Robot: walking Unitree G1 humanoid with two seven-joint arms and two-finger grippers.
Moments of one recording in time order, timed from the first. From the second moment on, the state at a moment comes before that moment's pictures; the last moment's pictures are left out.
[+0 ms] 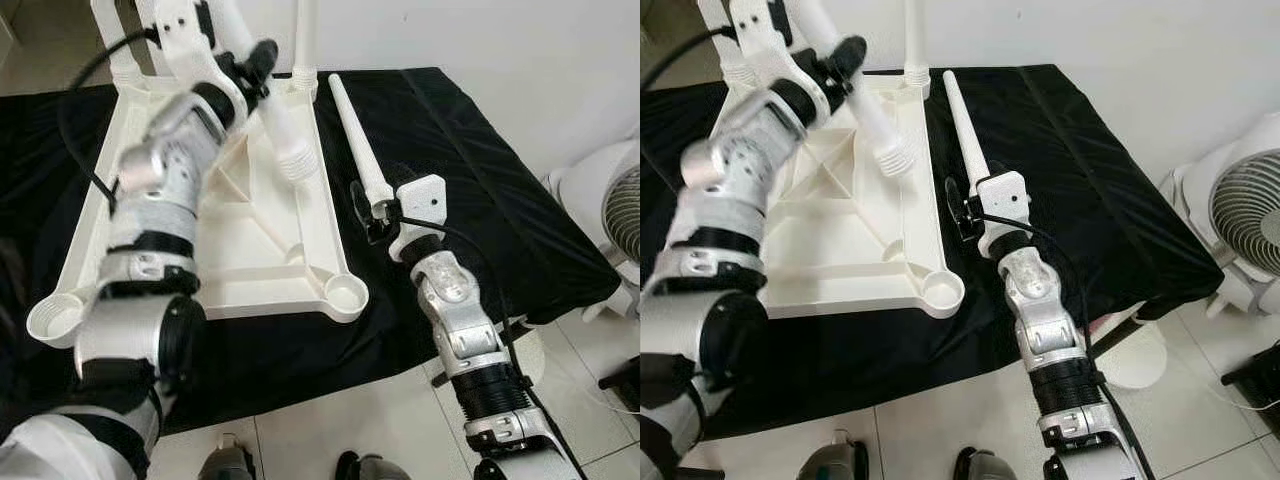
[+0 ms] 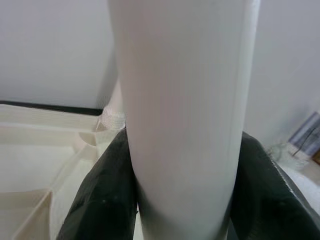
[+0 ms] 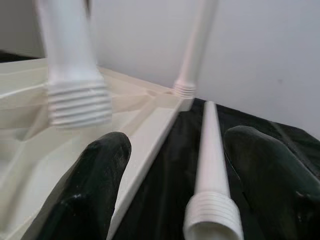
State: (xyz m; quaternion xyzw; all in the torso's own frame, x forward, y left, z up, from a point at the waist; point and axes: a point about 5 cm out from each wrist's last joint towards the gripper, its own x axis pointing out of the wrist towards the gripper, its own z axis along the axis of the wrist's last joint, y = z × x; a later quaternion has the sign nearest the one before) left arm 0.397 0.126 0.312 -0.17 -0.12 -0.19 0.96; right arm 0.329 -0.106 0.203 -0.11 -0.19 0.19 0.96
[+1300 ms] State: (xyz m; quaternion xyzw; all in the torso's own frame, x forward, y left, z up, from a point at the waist) left arm 0.331 0.067 0.276 0.01 -0.25 -0.24 0.94; right arm 0.337 -0.072 0.206 -0.12 -0.13 0.32 0.93
